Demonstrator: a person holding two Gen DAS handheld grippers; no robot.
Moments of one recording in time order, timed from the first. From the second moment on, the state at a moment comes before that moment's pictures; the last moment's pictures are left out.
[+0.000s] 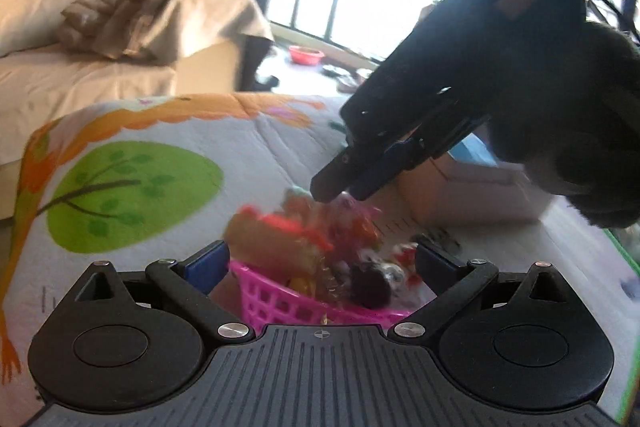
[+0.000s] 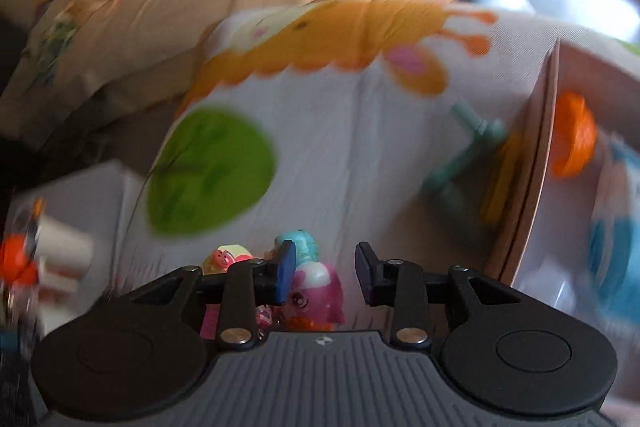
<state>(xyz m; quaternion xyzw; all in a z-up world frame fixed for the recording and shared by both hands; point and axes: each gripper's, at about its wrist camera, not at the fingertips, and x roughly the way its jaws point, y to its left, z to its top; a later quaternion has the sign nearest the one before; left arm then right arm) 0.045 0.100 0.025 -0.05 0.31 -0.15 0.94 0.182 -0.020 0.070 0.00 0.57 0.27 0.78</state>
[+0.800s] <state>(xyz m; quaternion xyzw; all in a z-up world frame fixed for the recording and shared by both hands) -0.003 0.087 0.037 0.02 0.38 -0.14 0.91 0.031 -0.117 0.081 -0.04 0.37 0.34 0.86</state>
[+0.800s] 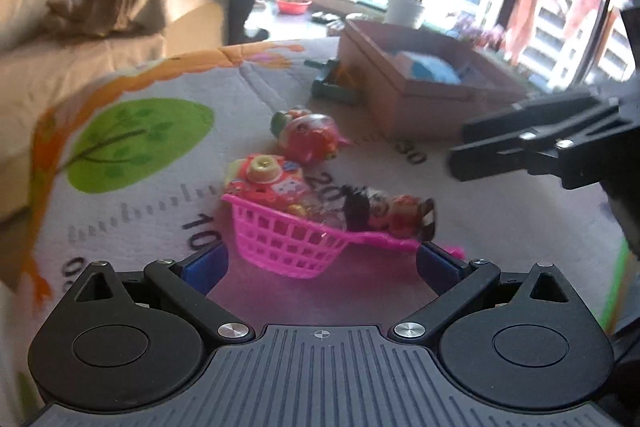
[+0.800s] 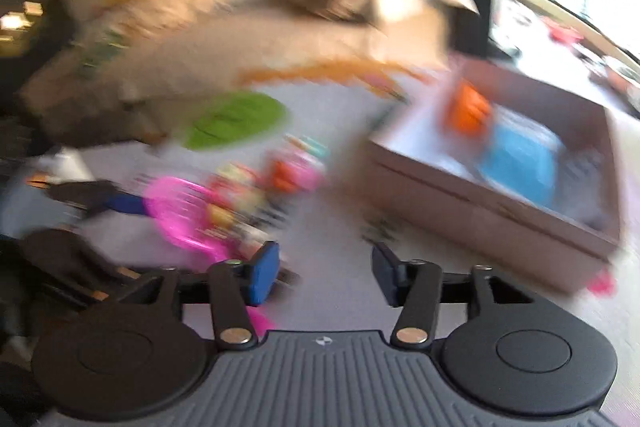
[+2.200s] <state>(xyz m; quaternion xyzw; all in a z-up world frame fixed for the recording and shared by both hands) -0.041 0.047 0.030 0.14 0.40 -0.17 0.89 0.040 -0.195 0.034 0.11 0.40 0.25 0.87</state>
